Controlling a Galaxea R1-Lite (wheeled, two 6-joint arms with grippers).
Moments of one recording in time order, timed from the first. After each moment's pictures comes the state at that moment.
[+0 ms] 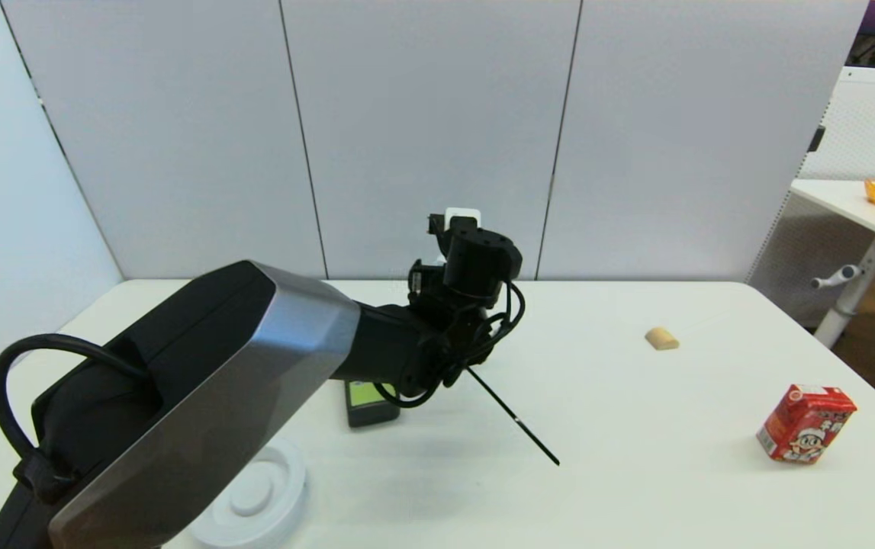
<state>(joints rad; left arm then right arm) -0.79 2.38 -1.67 -0.49 0.78 -0.07 -0.01 0.00 0.00 0.00 -0.02 0.03</state>
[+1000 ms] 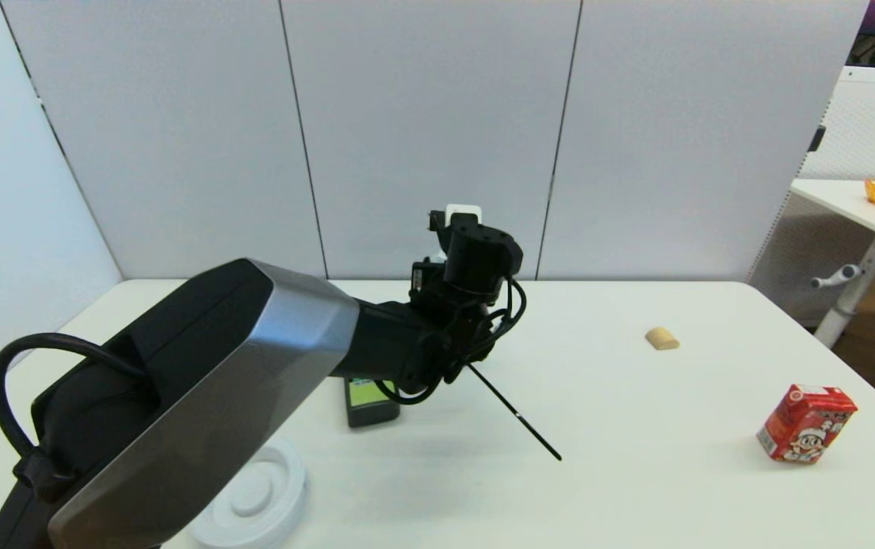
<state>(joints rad) -0.79 2.37 -1.68 -0.49 0.78 -0.07 -0.01 0.00 0.00 0.00 -0.02 0.03</state>
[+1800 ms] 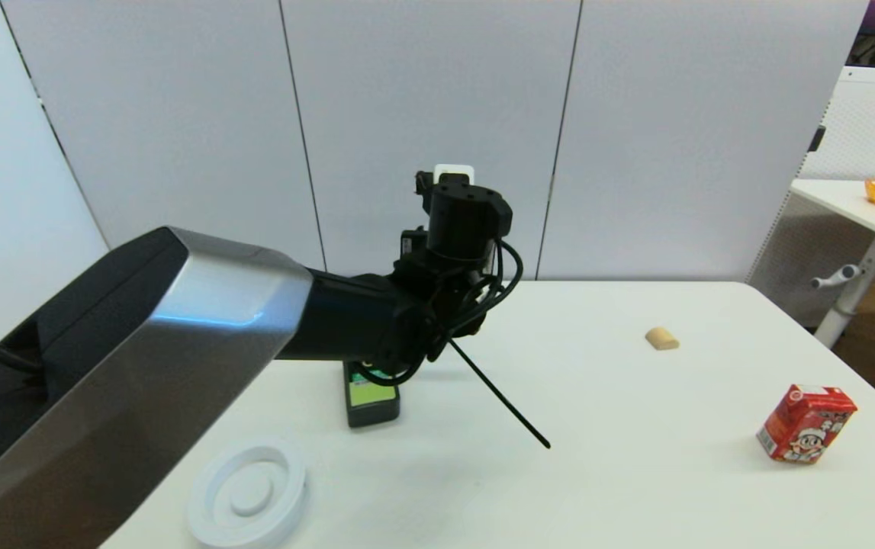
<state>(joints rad) -0.79 2.25 -1.64 -0.49 0.76 -0.04 -0.01 0.00 0.00 0.00 -0.02 0.03</state>
